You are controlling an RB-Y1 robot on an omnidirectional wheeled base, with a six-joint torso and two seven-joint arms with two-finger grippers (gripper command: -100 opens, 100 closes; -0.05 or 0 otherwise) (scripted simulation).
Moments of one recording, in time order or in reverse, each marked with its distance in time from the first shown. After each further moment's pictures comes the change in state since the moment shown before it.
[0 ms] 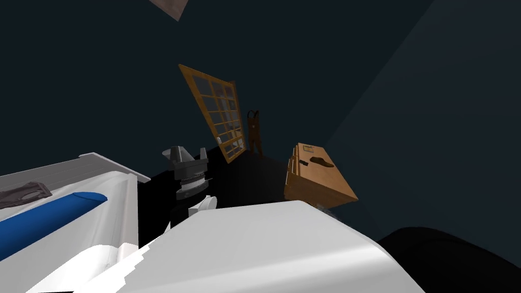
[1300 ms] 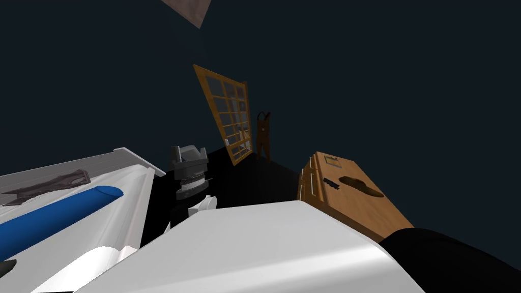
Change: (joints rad) left arm 0.000 0.000 0.000 0.000 0.000 0.000 0.000; right arm 0.079 -0.259 0.078 0.382 0.187 0.036 0.146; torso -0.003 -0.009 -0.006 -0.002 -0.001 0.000
